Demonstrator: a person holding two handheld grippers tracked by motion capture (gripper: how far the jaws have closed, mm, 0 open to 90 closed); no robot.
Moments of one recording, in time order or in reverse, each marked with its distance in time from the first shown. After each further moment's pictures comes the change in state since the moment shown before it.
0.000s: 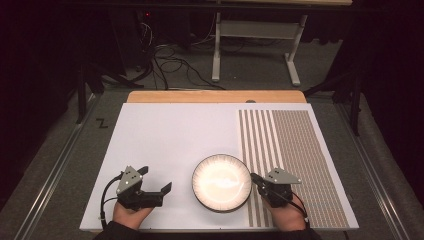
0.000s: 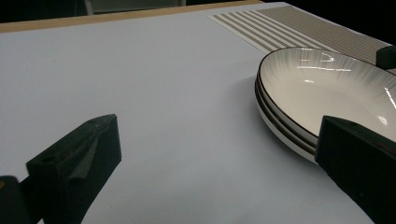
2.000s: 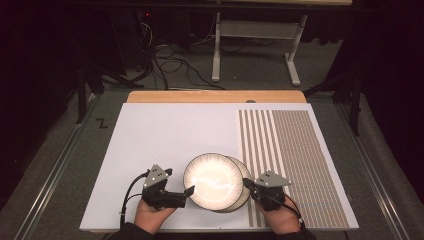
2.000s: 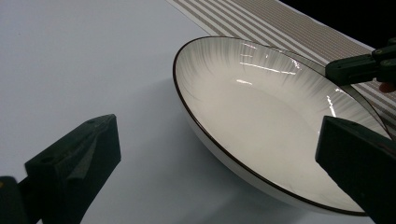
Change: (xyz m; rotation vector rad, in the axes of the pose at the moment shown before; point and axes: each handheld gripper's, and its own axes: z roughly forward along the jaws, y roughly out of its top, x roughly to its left) left arm -0.039 0.010 0.040 0.075 -0.118 -0.034; right arm 0.017 -0.001 0.009 0.036 0.070 -0.037
